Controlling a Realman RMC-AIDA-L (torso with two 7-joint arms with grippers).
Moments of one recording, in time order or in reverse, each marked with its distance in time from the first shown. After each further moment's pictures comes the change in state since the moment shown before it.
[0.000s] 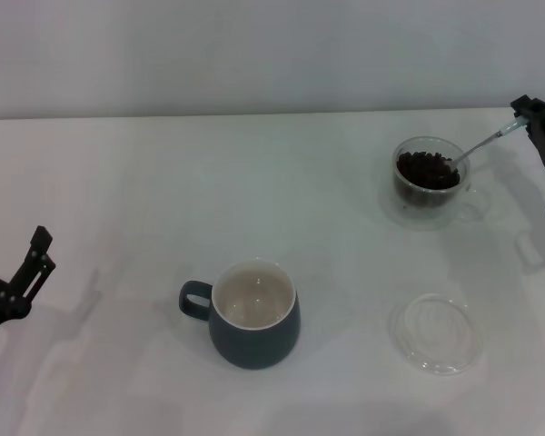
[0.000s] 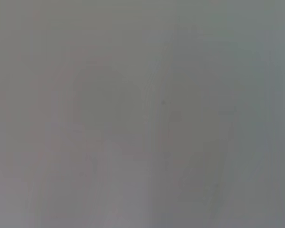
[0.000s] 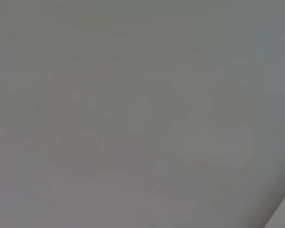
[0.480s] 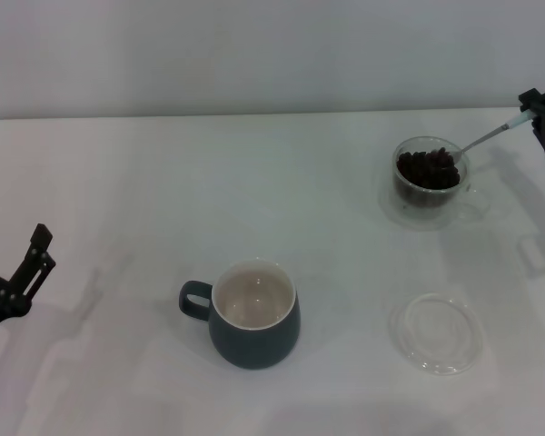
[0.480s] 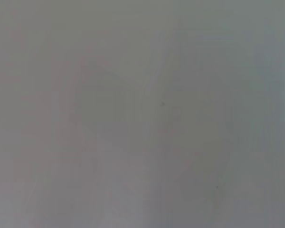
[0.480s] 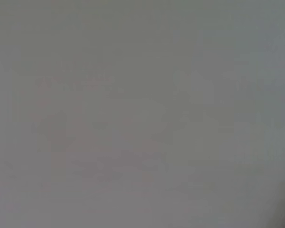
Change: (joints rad) left arm -0.003 0.000 0.000 0.000 -0.002 0.002 0.000; right arm -0.027 -0.007 -0.007 0.002 -0.005 -0.090 0.088
